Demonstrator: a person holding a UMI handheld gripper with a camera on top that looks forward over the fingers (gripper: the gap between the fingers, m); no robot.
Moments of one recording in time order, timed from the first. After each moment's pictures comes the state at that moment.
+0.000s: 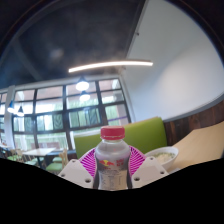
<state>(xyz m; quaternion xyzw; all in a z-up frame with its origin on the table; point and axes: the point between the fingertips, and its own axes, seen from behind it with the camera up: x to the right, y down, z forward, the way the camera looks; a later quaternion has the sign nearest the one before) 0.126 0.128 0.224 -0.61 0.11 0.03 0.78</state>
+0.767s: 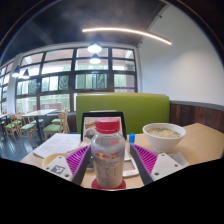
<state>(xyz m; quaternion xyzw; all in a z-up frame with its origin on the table) 0.107 0.171 0.092 -0.75 0.02 -0.01 0.66</state>
